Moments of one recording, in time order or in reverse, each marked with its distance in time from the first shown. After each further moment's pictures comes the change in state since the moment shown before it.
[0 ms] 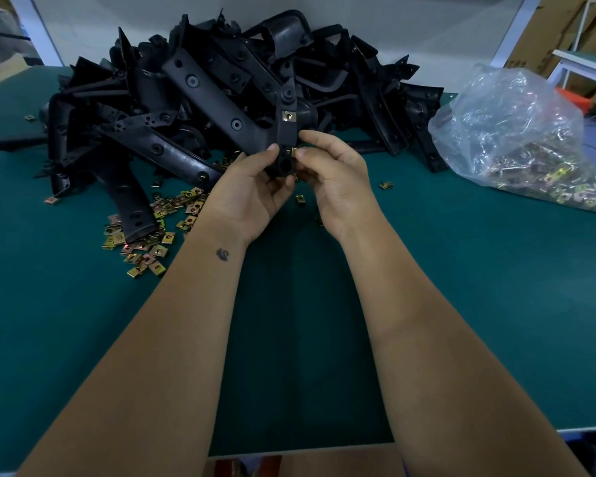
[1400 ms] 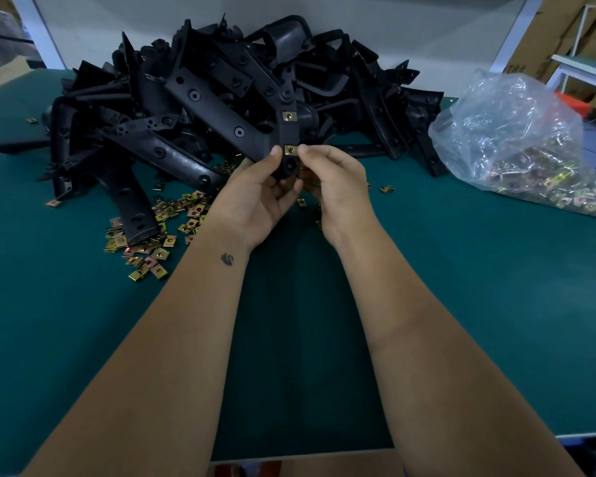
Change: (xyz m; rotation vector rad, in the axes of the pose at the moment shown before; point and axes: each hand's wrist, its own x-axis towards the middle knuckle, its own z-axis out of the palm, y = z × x) left_hand 0.001 -0.003 0.002 0.033 0.008 0.011; right_hand -0.005 0.000 0.007 -0.063 0.063 -0.013
